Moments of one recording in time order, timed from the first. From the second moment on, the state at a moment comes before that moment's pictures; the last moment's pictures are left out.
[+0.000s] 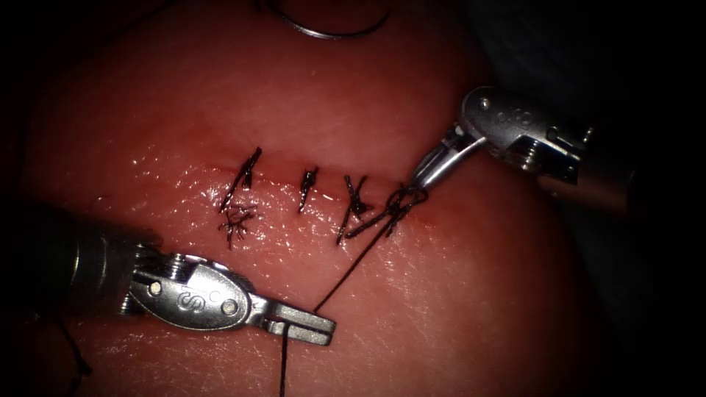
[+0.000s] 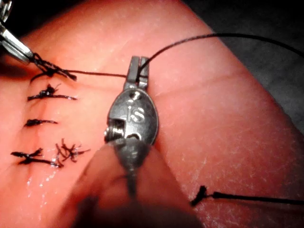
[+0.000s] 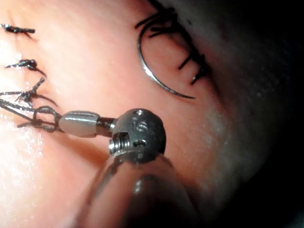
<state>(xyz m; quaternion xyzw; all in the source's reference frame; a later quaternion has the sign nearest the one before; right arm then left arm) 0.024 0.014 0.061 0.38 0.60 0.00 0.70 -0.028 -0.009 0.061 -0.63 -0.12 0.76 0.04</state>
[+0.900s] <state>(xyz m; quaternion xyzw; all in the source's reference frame) 0.021 0.012 0.064 0.25 0.59 0.19 0.74 -0.027 -0.015 0.056 -0.63 -0.13 0.76 0.03</state>
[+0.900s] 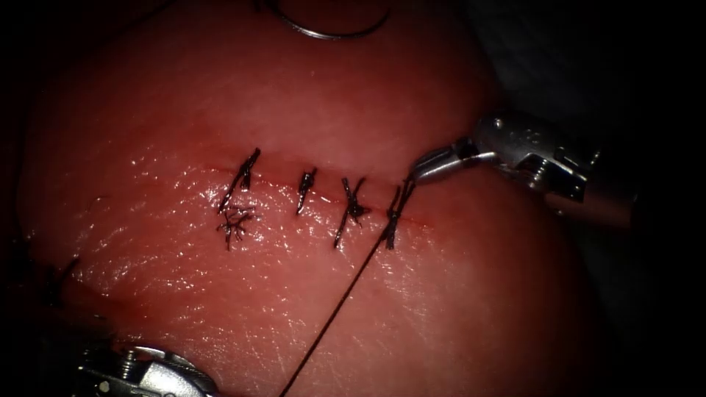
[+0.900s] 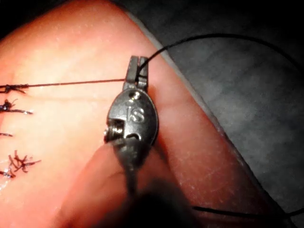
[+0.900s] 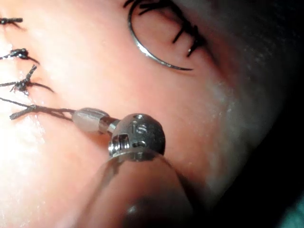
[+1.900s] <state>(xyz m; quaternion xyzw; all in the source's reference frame) 0.015 0.013 0.064 0.05 0.54 0.34 0.77 -0.028 -0.014 0.056 -0.63 -0.12 0.76 0.04</state>
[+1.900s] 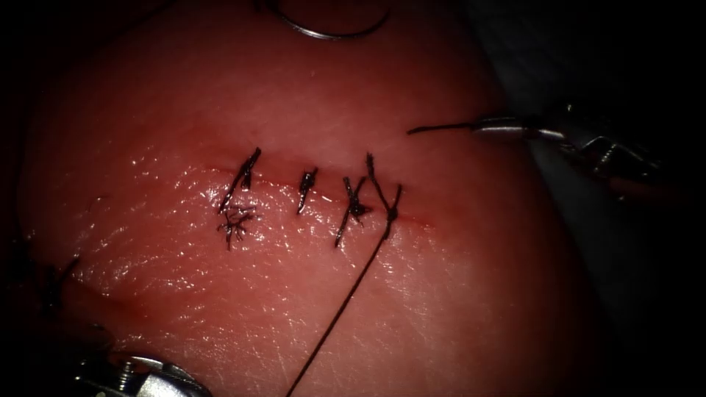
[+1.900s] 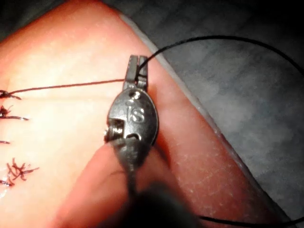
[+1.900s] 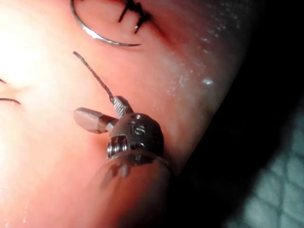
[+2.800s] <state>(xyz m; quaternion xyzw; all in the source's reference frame) 0.015 0.004 0.063 0.33 0.33 0.60 0.65 -0.029 -0.012 0.056 -0.64 -0.11 0.76 0.04</state>
